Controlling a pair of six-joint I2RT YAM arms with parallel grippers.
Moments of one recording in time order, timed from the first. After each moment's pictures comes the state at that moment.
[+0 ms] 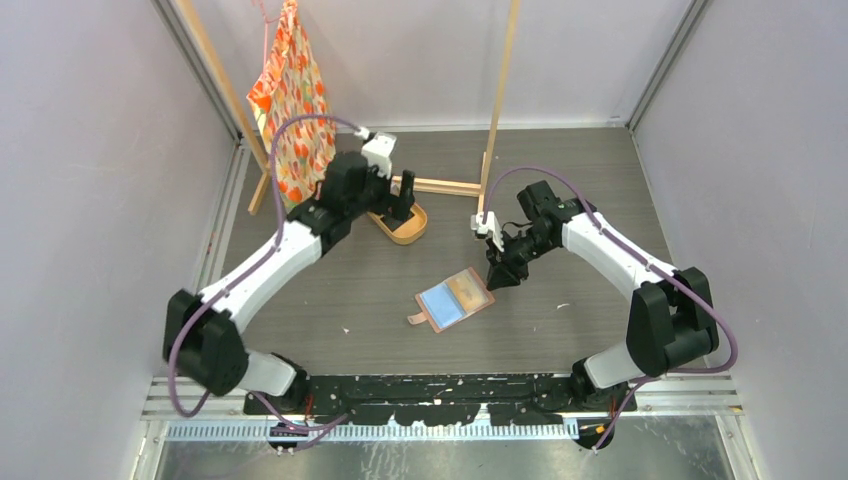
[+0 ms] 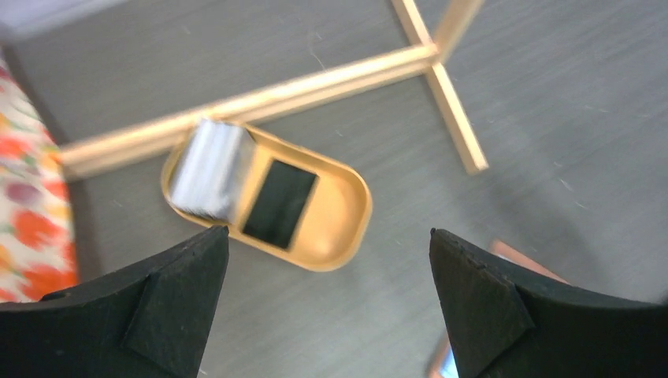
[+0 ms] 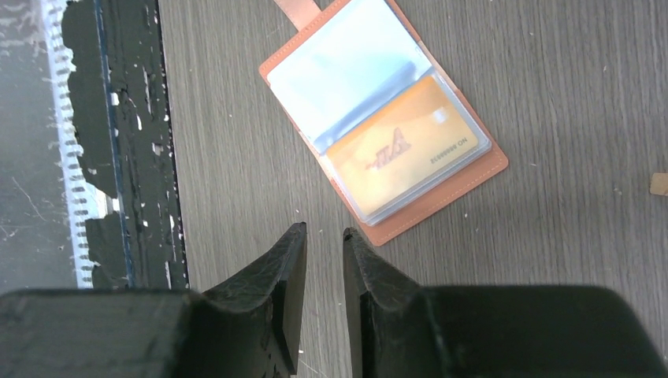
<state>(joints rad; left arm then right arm) -0.53 1.32 1.04 -0.14 0.02 -0.13 0.35 1.47 1.05 -0.90 -0.82 -0.90</state>
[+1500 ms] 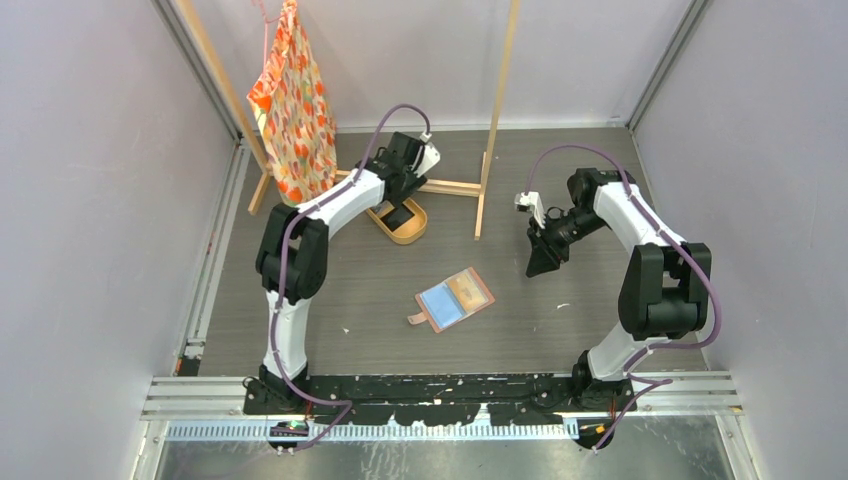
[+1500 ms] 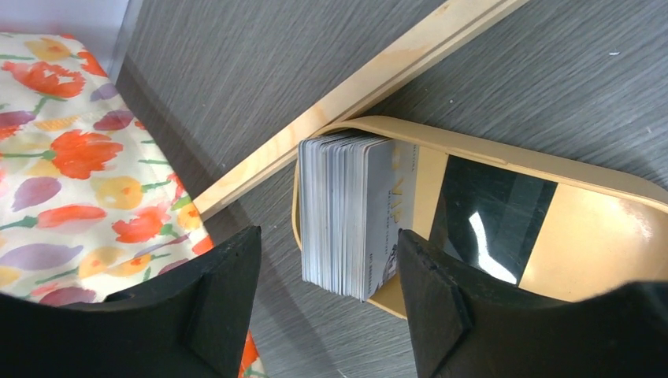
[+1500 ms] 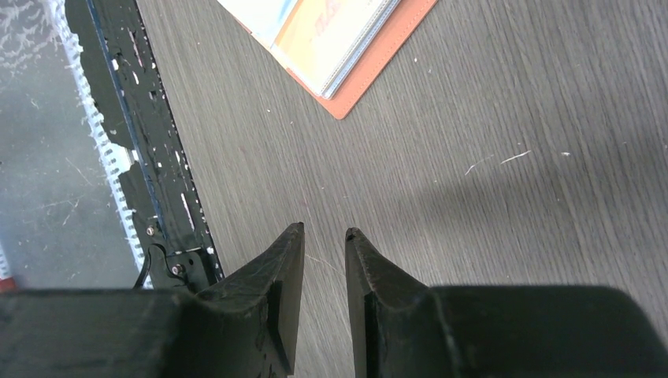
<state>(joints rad) -0.52 2.07 1.69 -0.47 -0.36 0.50 0.02 1.64 1.24 -1.28 -0.78 -1.12</state>
